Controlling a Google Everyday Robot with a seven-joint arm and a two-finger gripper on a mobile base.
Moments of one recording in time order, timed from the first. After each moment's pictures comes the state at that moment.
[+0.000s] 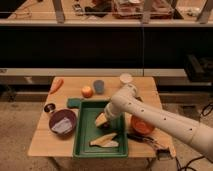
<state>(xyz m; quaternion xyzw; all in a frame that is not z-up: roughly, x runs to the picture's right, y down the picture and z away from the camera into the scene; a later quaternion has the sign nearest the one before) 0.010 0.166 0.820 -0.01 -0.32 -0.79 0.52</state>
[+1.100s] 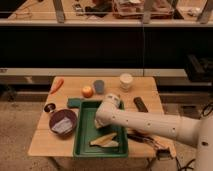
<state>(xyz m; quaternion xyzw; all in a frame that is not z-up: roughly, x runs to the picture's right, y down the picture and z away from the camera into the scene) -0.014 0.192 0.851 -0.06 -0.23 -0.82 0.52</state>
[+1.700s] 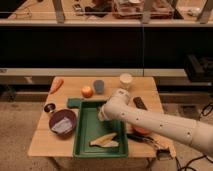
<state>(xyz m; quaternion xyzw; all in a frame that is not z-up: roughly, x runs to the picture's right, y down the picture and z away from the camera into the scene) 0.002 0.133 0.812 0.01 -0.21 -0.81 0.55</state>
